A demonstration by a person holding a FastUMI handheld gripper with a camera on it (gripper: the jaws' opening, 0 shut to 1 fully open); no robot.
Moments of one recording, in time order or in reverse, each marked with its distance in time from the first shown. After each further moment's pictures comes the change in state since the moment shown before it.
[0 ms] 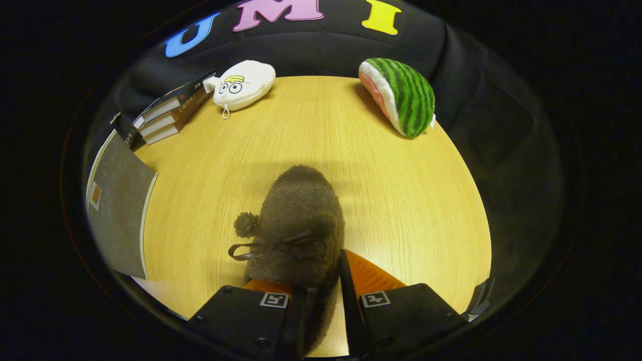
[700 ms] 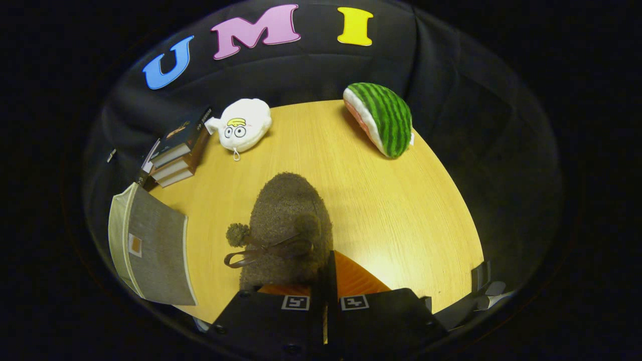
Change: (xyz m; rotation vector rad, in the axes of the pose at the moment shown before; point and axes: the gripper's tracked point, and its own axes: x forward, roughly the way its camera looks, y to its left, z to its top) arm -0.090 0.039 0.059 0.141 -0.076 0.029
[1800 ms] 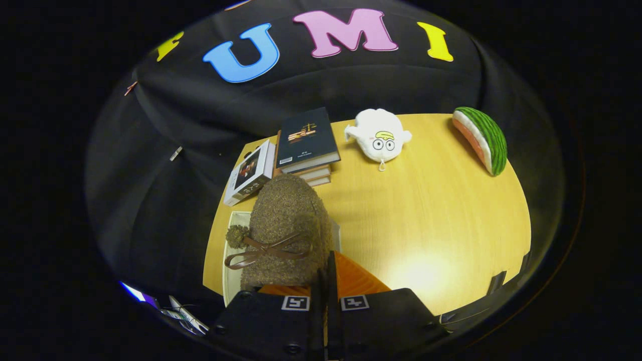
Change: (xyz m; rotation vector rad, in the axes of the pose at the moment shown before) arm -0.082 0.296 0.023 -0.027 0.076 0.319
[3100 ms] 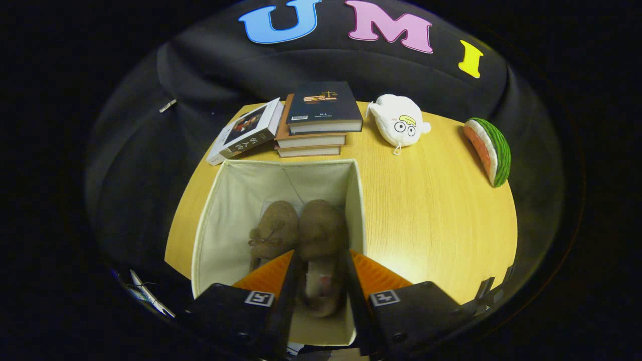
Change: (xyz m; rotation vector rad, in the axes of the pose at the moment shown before) arm 0.039 0.025 -0.063 -0.186 0.068 -0.105
